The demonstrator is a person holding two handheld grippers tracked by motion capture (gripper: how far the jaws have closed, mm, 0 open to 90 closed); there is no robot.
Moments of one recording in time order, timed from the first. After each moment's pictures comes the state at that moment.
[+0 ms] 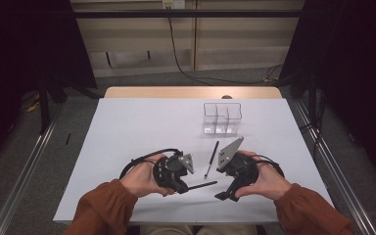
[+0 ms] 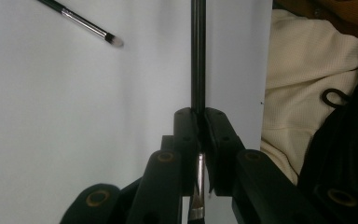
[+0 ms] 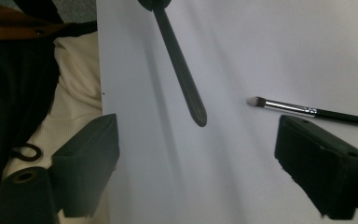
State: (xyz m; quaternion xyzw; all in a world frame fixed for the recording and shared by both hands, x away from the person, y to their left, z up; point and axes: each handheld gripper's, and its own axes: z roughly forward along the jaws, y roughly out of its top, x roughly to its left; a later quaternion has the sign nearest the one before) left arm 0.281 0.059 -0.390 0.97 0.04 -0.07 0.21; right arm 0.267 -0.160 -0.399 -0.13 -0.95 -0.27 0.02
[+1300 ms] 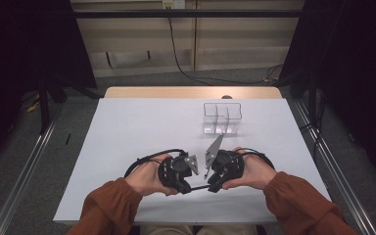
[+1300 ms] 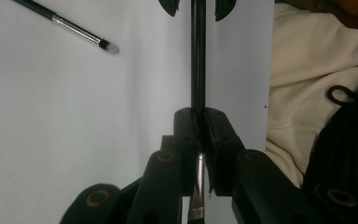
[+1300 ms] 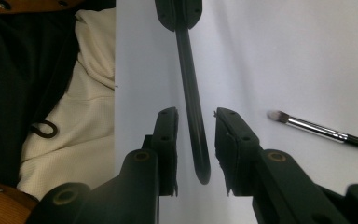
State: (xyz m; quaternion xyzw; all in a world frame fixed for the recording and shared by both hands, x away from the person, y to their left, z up) left arm 0.282 0.047 -0.398 0.98 0.02 -0.07 0.20; right arm 0.285 -0.132 -0.398 -0.08 -0.97 -0.22 0.07
